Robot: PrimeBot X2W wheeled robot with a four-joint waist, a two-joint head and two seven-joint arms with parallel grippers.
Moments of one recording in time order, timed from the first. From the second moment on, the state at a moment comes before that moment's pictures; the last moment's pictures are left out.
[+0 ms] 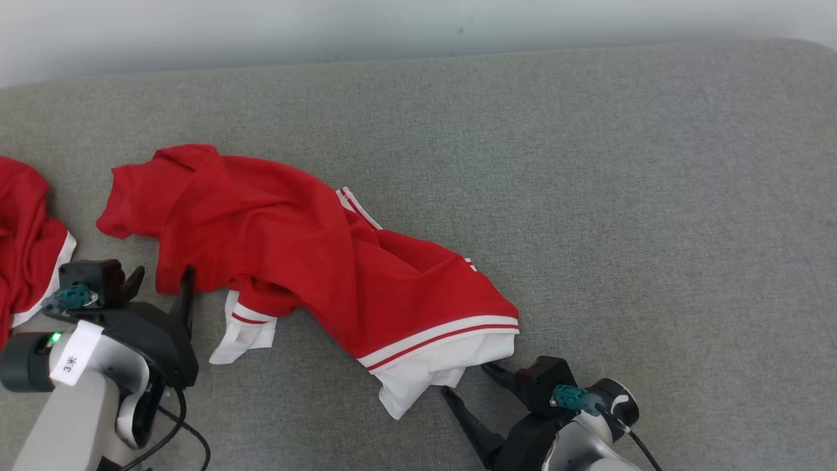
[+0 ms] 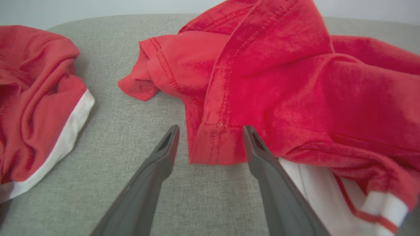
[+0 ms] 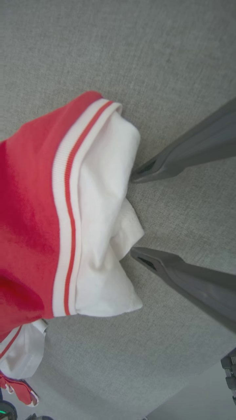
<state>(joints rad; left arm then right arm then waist) -0.50 0.26 -0.23 0.59 -0.28 -0.05 0.11 -0.19 -0.08 0.52 0.23 0.31 0.04 0.15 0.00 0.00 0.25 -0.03</state>
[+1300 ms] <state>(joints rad) -0.59 0.22 -0.24 0.77 -0.28 -0.06 0.05 -0.26 -0.07 0.58 0.29 0.27 0.02 0.10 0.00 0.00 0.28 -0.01</state>
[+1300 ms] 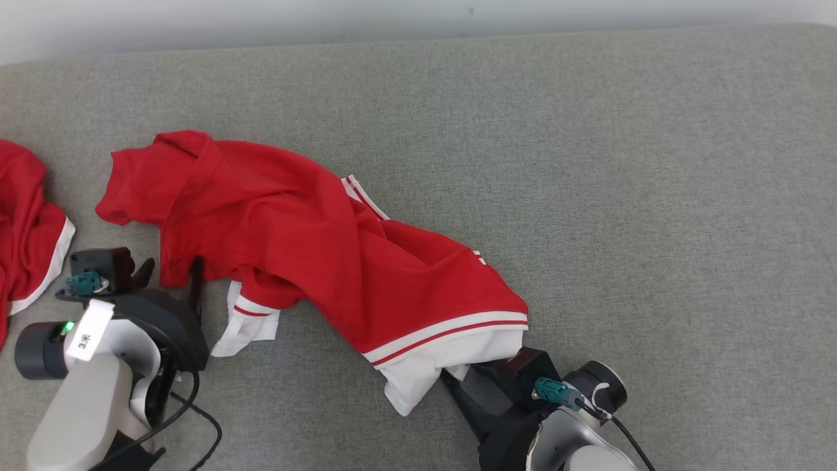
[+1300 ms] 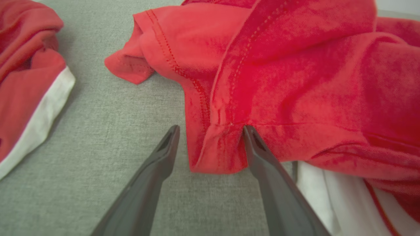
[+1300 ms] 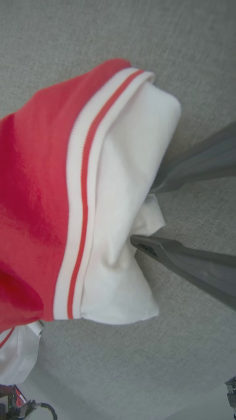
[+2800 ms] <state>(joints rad) -0.64 0.14 -0.16 0.70 -0.46 -0.12 -0.19 -0.25 -0.15 0.30 0.12 0.43 0.00 -0.09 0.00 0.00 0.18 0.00</state>
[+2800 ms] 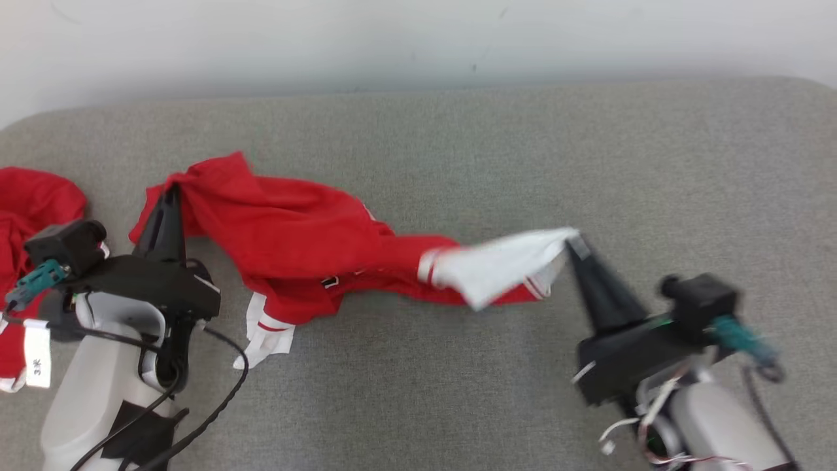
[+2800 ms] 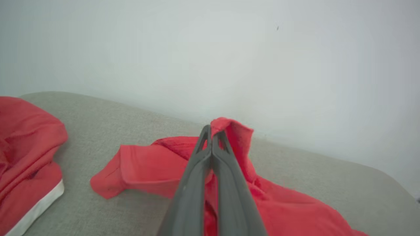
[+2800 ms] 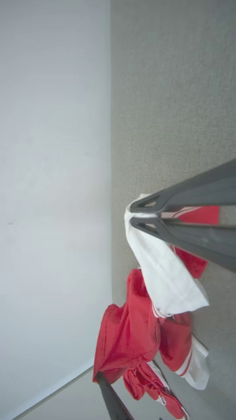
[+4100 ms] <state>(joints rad) -0.88 0.08 -0.20 0.16 -0.77 0.07 -0.04 -0.90 -0.22 -0.03 0.03 0.79 -0.04 -0.09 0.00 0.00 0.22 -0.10</state>
